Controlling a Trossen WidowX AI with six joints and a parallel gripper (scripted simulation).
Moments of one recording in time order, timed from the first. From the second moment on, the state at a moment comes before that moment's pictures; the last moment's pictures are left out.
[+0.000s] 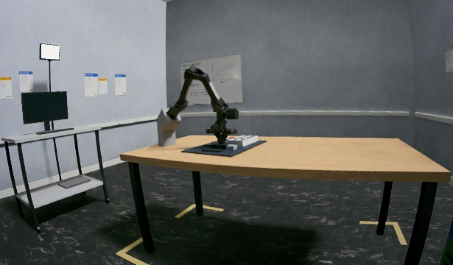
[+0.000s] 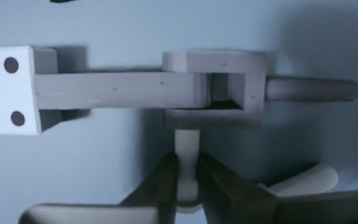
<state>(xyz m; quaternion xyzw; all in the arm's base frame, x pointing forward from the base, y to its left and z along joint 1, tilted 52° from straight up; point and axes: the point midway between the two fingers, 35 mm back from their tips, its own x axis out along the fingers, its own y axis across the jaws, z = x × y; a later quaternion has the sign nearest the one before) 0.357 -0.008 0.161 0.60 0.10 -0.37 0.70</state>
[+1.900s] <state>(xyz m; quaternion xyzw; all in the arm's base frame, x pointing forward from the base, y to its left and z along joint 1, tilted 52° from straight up) 0.354 -0.019 0.164 0.61 0.10 -0.37 0.70</state>
